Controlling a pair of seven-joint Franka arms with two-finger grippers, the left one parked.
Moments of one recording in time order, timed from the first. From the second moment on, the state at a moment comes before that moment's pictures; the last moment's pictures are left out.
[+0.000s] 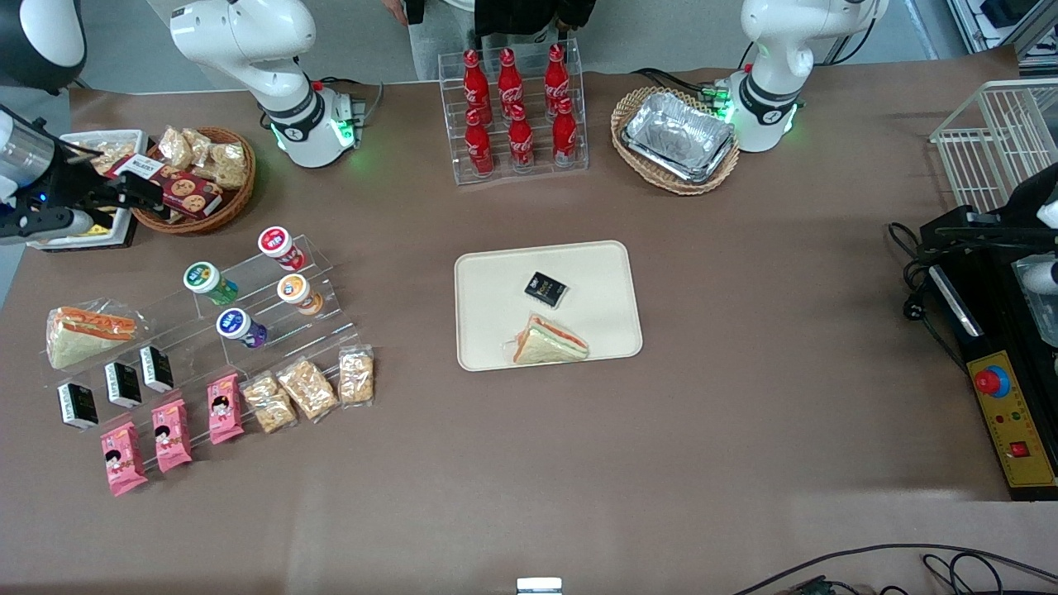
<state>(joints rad) 0.07 -0.32 -0.23 -2.11 -0.02 1.69 -0.21</state>
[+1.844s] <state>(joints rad) 0.07 -0.11 -0.22 -2.34 -0.02 2.14 -0.21</state>
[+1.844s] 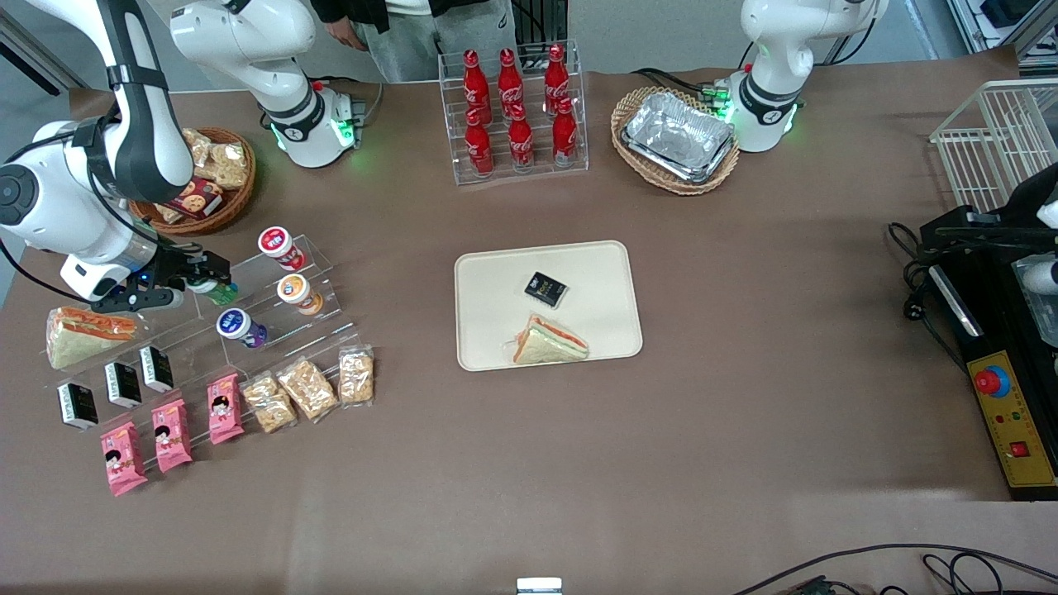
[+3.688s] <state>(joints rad) 0.08 -0.26 -0.10 -1.95 -0.01 1.53 -0.04</state>
